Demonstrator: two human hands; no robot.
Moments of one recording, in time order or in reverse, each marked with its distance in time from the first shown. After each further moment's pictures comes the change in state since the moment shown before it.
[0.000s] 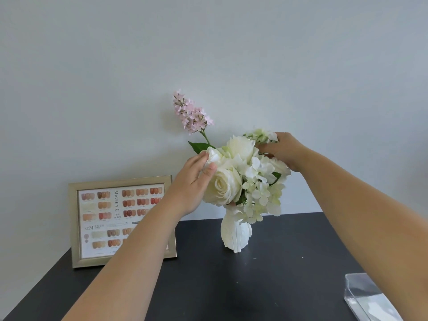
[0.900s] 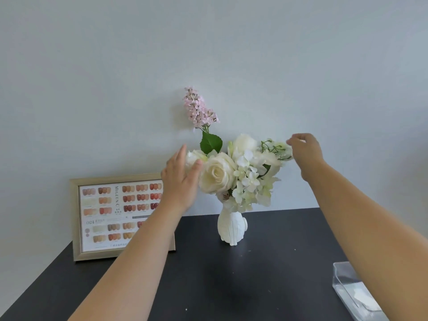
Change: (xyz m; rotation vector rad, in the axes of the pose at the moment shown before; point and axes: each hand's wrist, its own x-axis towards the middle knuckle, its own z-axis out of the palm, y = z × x) left_hand -0.017 0.003 0.003 0.068 0.279 -0.079; right_hand -0.040 0.013 -0.022 0.198 0.501 0.132
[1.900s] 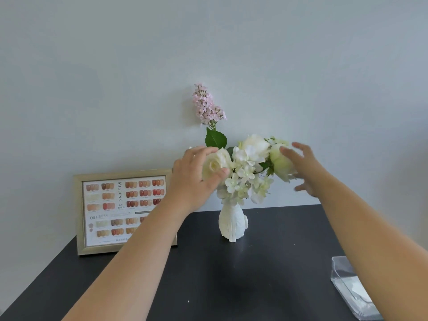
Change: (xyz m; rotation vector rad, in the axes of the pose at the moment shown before) left_hand -0.014 0.026 -0.014 0.160 -0.126 0.241; right_hand -0.041 0.018 -0.021 -0.042 -0.320 0.136
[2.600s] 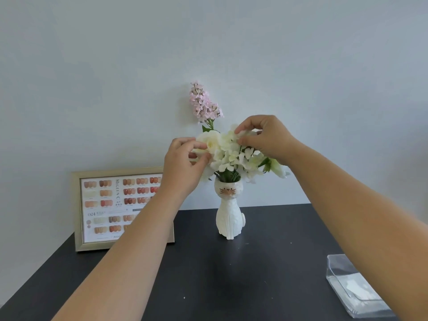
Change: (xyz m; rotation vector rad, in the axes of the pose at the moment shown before) left_hand 0.023 -0.009 0.005 -0.188 0.243 -0.106; right_hand -0.024 -0.081 0.054 -0.318 -0.173 -0.576
